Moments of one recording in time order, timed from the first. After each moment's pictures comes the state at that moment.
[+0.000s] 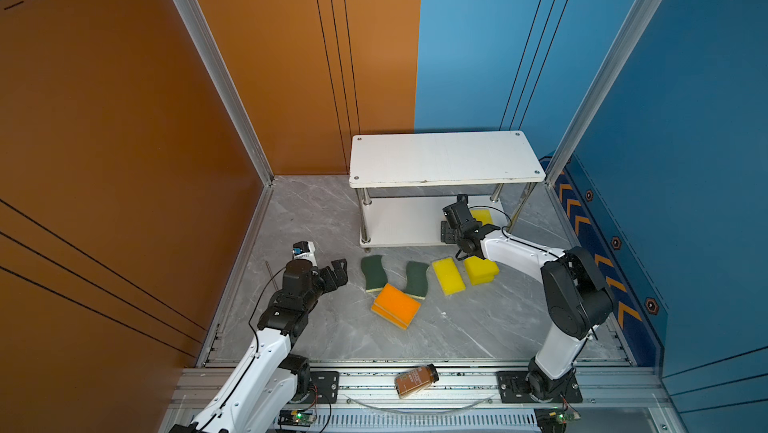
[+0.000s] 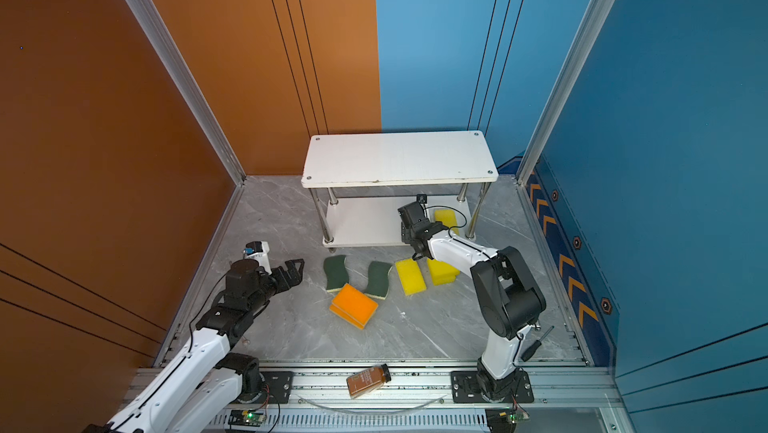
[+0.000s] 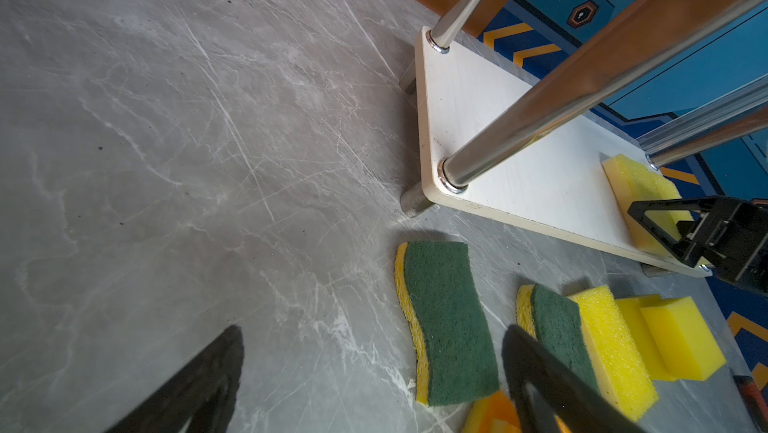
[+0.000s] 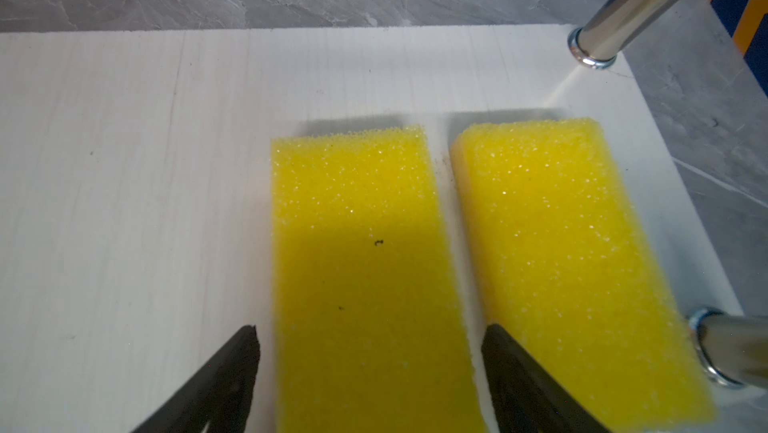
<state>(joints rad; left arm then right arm) -0.18 0.76 0.36 -0.14 0.05 -0.53 0.51 1.77 1.15 -0.25 0.45 0.39</state>
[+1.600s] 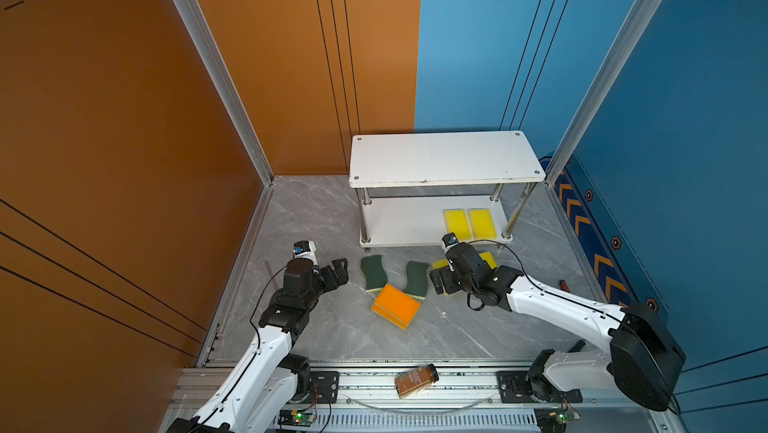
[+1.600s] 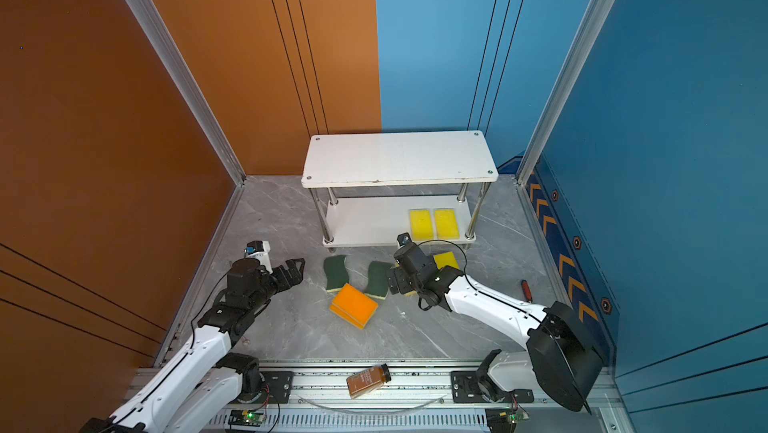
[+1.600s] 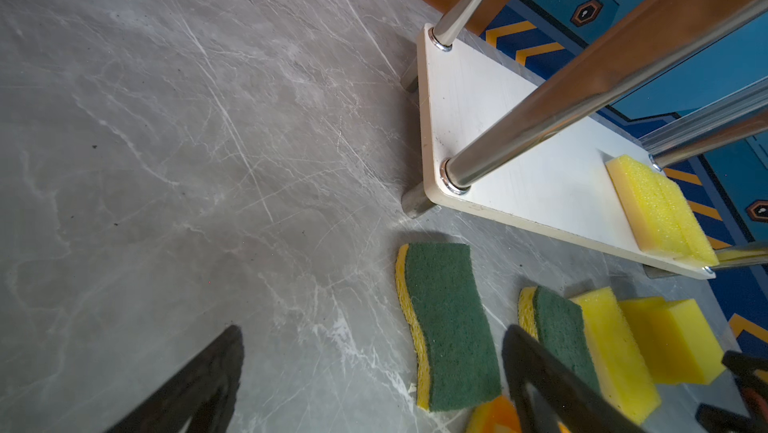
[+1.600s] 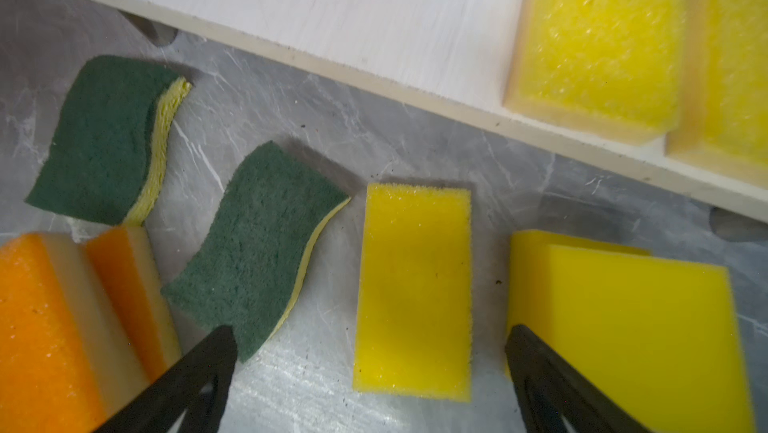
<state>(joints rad) -0.18 0.79 0.36 -0.12 0.05 -0.54 0.77 1.34 0.78 -0.35 0.23 0.33</state>
